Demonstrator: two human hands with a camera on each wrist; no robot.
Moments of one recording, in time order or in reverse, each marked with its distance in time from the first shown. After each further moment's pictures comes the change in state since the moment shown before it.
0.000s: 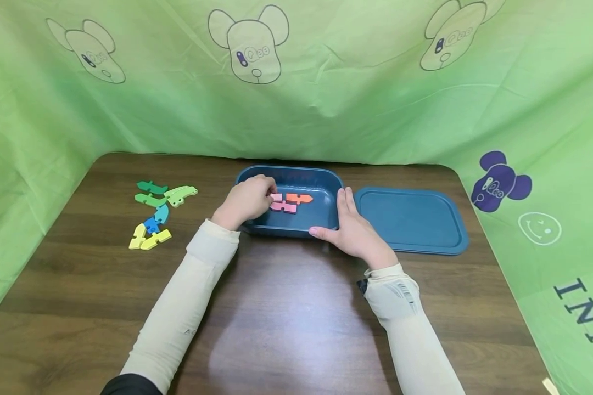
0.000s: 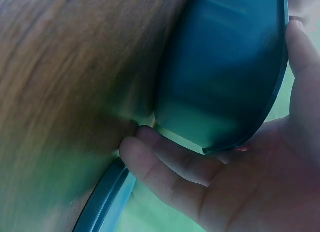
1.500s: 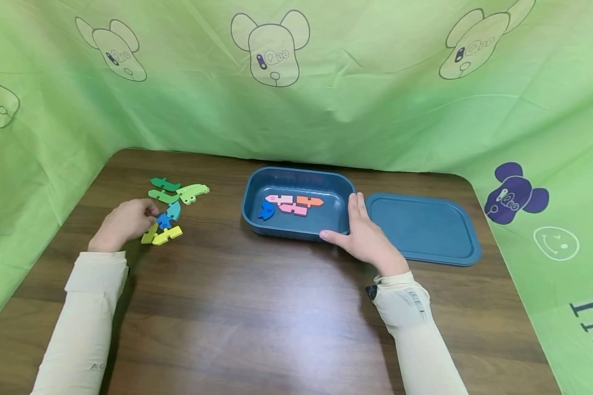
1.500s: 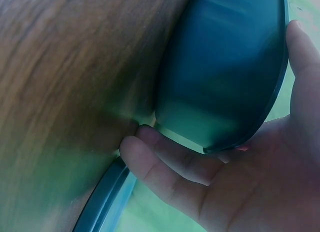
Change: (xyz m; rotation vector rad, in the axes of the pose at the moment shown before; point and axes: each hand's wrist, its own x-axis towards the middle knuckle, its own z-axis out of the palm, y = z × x) left_hand -0.147 -0.200 -0.052 -0.048 -0.019 -0.329; right_hand 0.002 -0.001 -0.001 -0.022 -0.007 -0.013
